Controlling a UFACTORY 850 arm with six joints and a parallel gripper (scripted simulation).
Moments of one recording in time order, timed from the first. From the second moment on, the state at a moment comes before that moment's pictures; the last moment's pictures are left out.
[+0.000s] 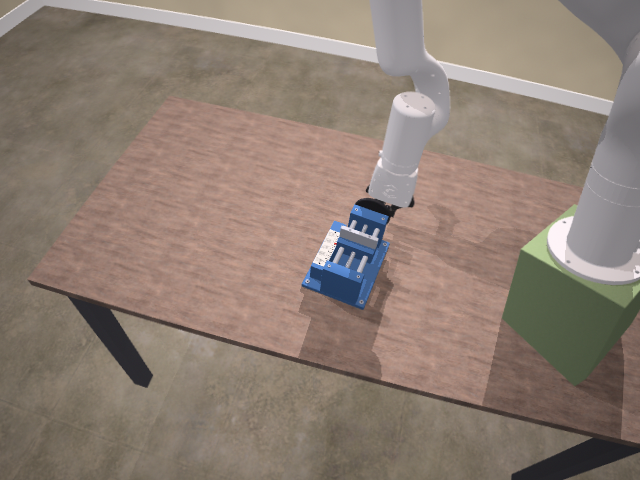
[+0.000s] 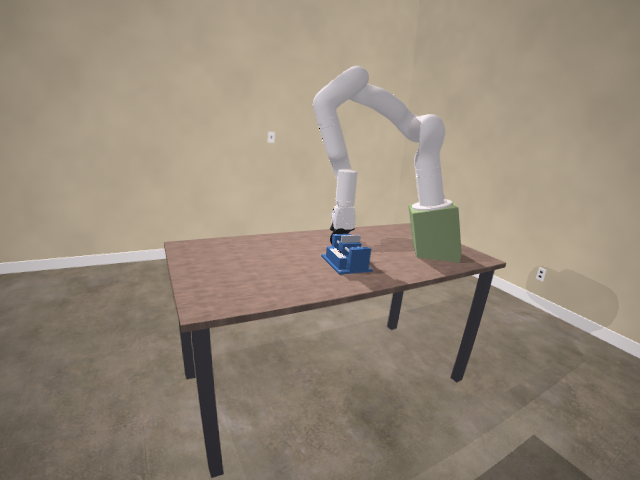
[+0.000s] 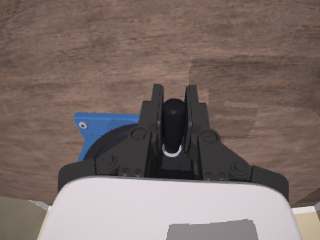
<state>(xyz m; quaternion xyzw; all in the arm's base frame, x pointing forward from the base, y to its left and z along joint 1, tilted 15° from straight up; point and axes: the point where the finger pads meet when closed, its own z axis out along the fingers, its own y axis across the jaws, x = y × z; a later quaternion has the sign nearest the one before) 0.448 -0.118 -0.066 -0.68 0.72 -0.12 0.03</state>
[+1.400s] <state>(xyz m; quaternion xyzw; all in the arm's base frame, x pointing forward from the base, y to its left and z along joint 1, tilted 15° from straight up) 0.503 -0.119 -0.039 -0.68 0.72 -0.13 0.03</state>
